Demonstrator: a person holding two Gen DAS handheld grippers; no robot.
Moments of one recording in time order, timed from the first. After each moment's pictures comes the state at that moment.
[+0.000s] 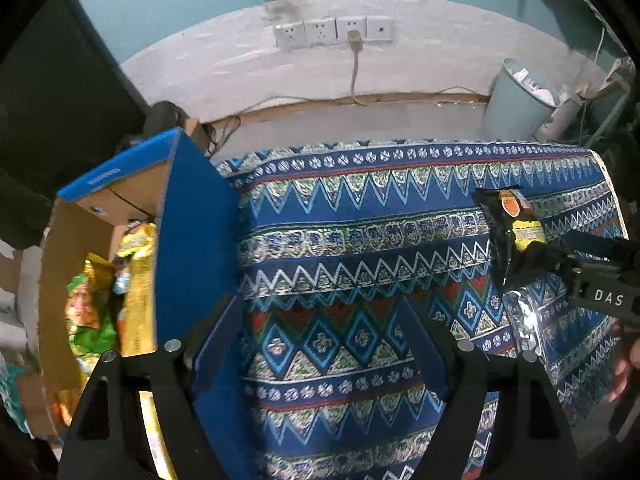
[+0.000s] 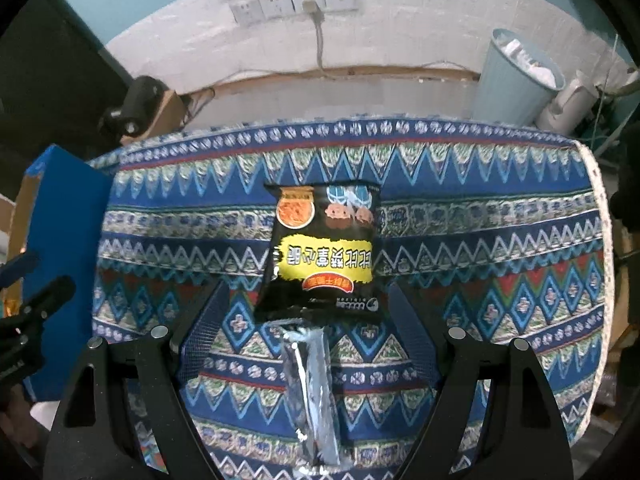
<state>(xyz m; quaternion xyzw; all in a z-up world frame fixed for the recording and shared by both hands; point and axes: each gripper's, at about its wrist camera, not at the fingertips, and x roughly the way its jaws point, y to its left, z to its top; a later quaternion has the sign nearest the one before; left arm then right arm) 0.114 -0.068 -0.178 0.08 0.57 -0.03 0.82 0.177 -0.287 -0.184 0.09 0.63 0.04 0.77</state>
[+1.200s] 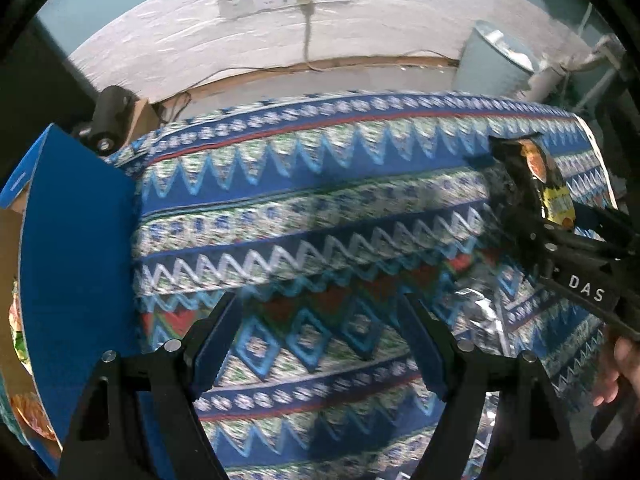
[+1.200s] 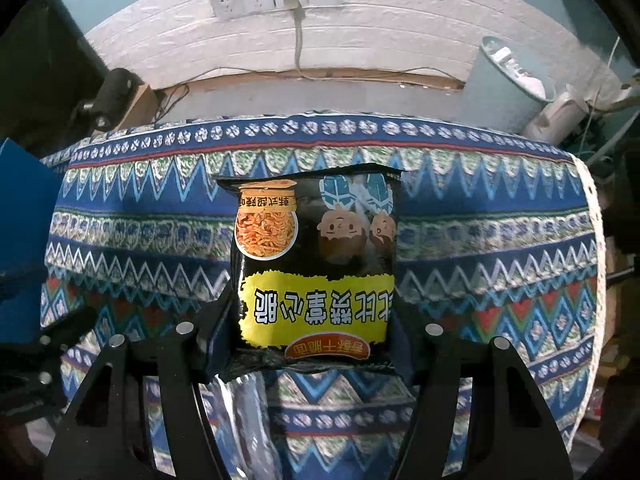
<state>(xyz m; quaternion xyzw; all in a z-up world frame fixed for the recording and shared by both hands) 0.114 -0.140 -0.216 0.08 0.61 -0.08 0.78 0.180 -0.314 -0.203 0.04 0.62 0.01 0.78</state>
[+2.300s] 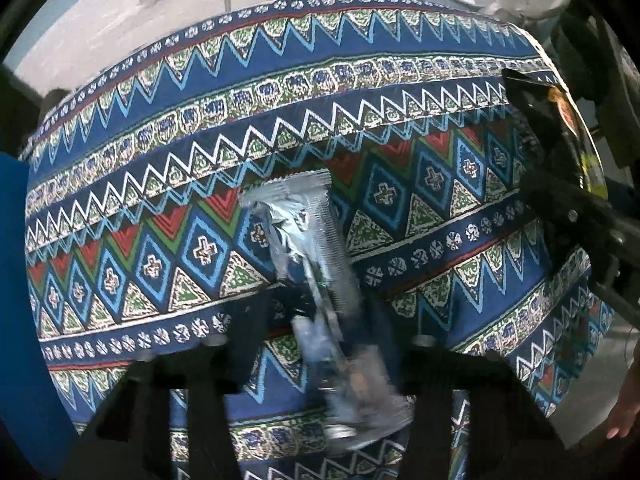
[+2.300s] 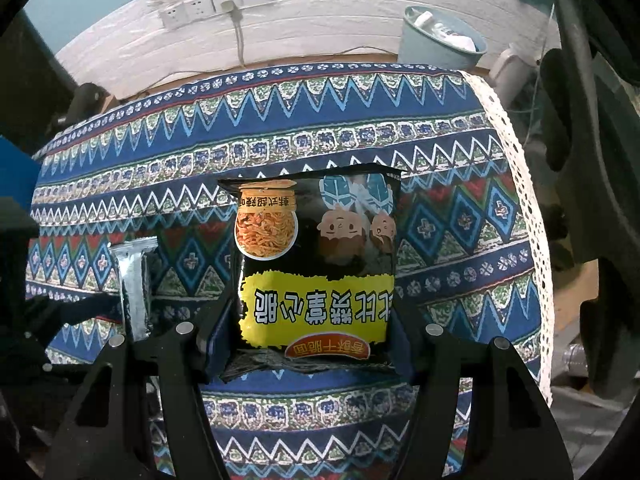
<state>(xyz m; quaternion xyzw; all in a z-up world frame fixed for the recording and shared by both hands) 0.037 -0.274 -0.270 0.10 0.65 -0.14 0.74 0.104 -0.401 -0.192 0.06 0.62 -0.04 0.78</state>
